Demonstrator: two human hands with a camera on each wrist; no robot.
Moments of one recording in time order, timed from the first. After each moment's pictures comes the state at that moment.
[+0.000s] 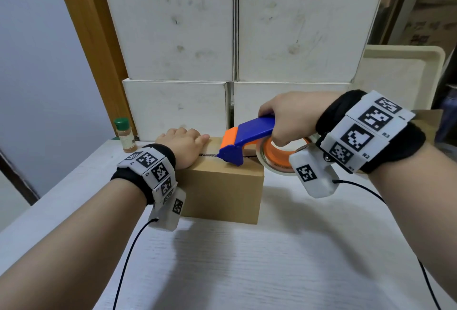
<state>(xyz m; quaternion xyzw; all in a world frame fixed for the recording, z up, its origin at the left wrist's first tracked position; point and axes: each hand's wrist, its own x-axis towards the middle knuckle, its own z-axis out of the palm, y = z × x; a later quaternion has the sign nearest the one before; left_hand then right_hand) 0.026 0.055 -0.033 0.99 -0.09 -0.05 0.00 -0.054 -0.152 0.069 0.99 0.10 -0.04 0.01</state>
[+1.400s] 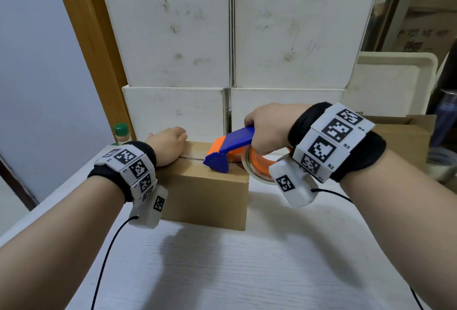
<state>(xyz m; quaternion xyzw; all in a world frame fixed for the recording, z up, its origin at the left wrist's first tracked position) 0.016 0.065 -0.011 0.99 -0.03 -0.03 0.16 -0.049 -0.132 0.063 0.99 0.08 -0.07 0.02</state>
